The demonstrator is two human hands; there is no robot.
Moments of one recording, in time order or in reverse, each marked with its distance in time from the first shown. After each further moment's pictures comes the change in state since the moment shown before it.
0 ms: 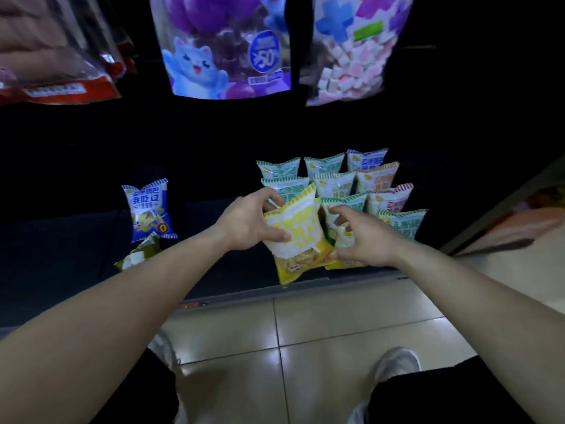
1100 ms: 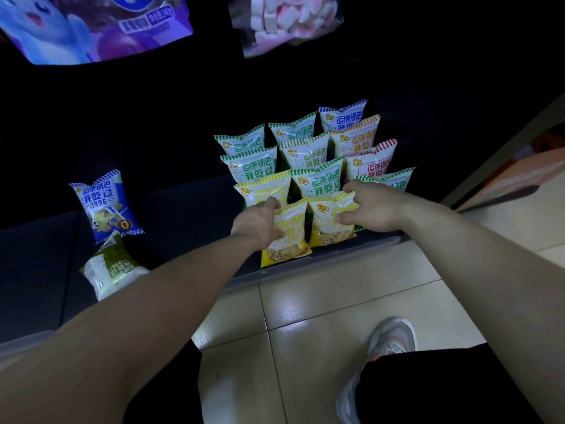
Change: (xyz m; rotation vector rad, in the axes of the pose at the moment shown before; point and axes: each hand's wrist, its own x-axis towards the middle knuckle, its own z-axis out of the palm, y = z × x) left_hand 0.080 -0.016 0.135 0.517 -0.163 -0.147; right_hand 0.017 0.080 -0.020 0.051 -0.129 0.245
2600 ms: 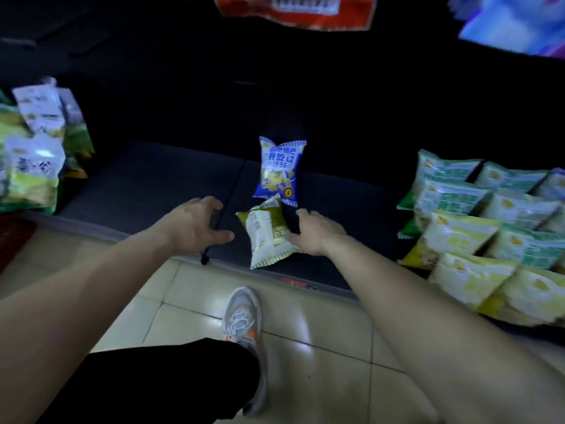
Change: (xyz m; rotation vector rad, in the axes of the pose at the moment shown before) left_hand -0.244 -0.377 -0.091 -0.254 0.046 -0.545; right_hand 0.113 -0.377 0.240 -0.336 -0.161 -0.386
